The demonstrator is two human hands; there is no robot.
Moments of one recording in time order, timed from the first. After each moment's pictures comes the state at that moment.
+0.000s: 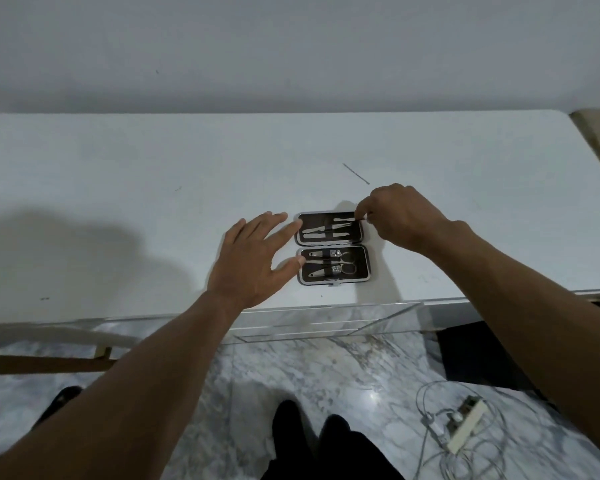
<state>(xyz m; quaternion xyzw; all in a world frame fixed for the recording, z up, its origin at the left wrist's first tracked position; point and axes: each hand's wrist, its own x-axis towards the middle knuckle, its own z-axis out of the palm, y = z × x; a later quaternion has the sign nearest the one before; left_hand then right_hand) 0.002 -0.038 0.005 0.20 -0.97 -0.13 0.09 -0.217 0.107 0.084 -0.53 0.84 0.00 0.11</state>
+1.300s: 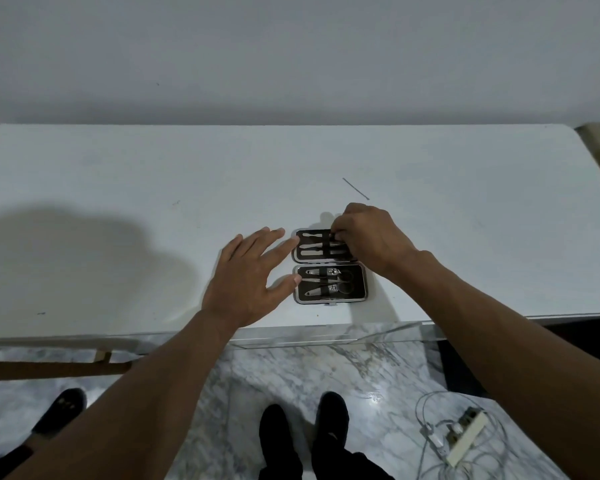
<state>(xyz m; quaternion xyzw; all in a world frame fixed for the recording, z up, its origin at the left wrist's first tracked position) 0.001 -0.039 0.006 0.21 -0.96 -0.14 0.09 -0.201 0.084 0.066 -0.53 0.83 -0.10 0.13</state>
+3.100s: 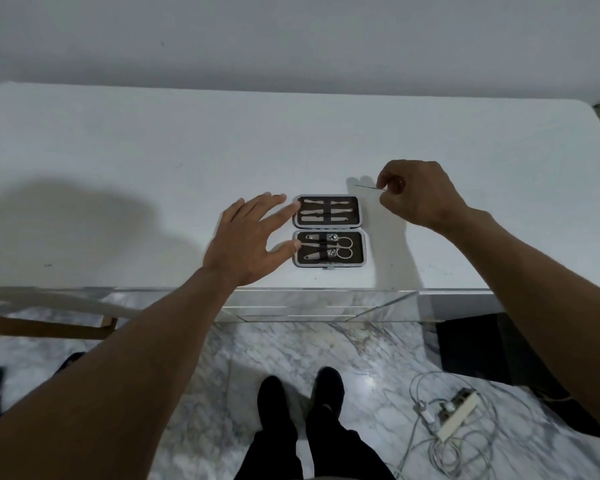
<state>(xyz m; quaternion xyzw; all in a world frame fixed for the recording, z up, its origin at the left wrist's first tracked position) 0.002 -0.036 0.005 0.21 -0.97 -0.12 0.08 -0.239 0.123 0.081 -0.44 0.87 -0.19 0.10</state>
